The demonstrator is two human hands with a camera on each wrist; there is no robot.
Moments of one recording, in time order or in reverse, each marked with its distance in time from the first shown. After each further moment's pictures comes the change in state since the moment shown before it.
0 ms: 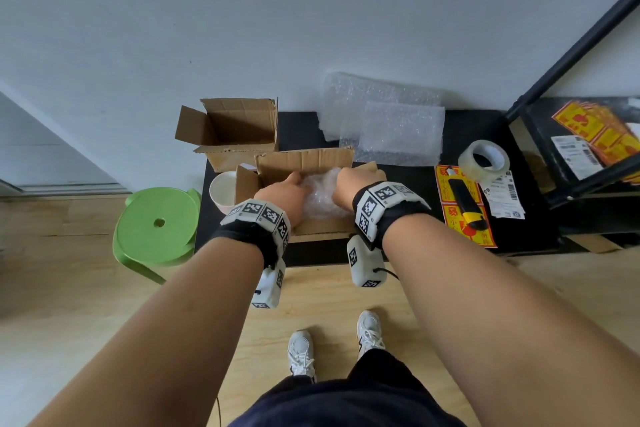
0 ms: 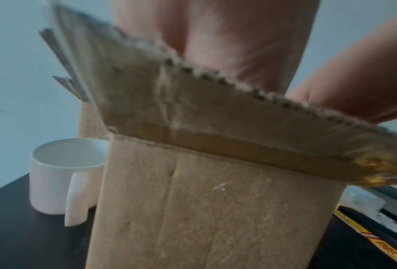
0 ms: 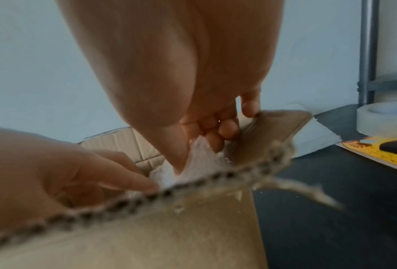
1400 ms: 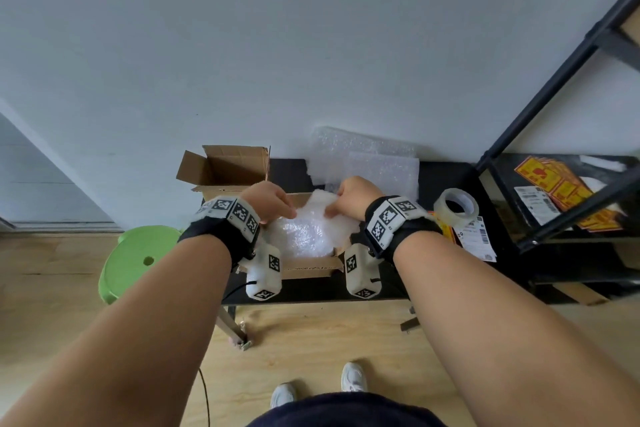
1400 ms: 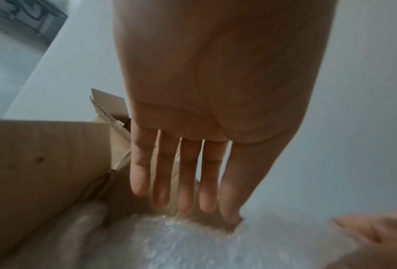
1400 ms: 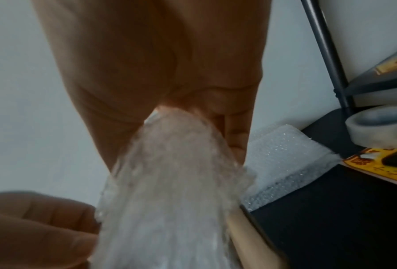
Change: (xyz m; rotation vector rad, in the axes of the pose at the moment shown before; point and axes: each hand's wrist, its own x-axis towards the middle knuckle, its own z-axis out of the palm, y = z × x) left_hand -0.036 -0.006 -0.066 -0.666 0.165 -0.007; right_hand -0.019 0.030 -0.056 0.417 0.080 -0.085
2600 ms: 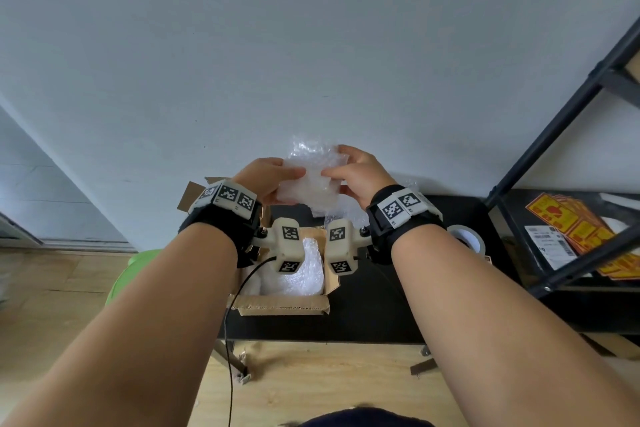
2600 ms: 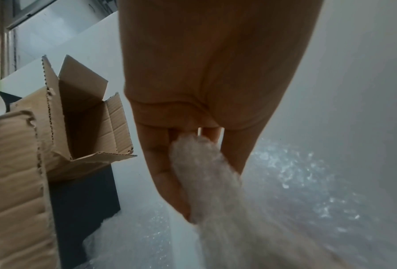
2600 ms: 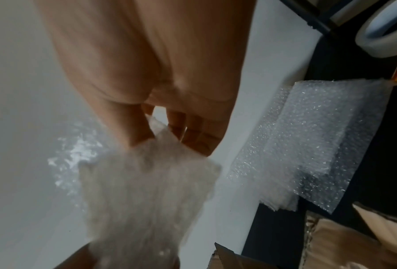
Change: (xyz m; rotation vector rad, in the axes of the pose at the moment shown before) left_hand 0.016 0.070 -0.050 -0.793 0.128 -0.049; right_hand 0.030 -0.007 -0.071 1.000 0.075 -0.227
